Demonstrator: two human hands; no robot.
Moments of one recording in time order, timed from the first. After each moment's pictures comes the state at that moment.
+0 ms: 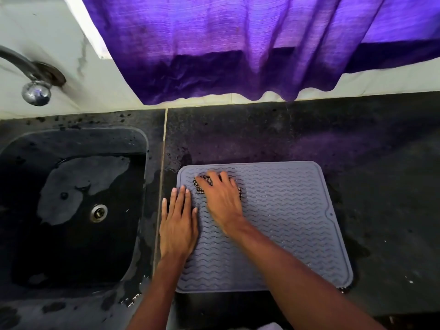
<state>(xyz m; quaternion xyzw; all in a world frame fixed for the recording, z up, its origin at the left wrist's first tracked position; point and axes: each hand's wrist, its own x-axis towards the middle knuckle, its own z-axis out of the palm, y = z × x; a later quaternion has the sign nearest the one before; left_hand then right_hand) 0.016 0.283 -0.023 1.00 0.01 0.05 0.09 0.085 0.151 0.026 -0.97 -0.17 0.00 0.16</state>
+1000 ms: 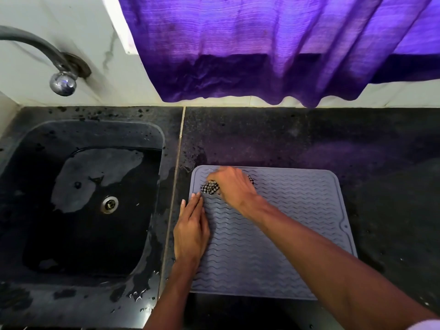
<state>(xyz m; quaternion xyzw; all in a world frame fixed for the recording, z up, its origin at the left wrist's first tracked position) 0.006 0.275 -0.022 0.95 0.06 0.14 0.28 0.122 0.154 0.066 -0.95 -0.27 0.10 0.16</state>
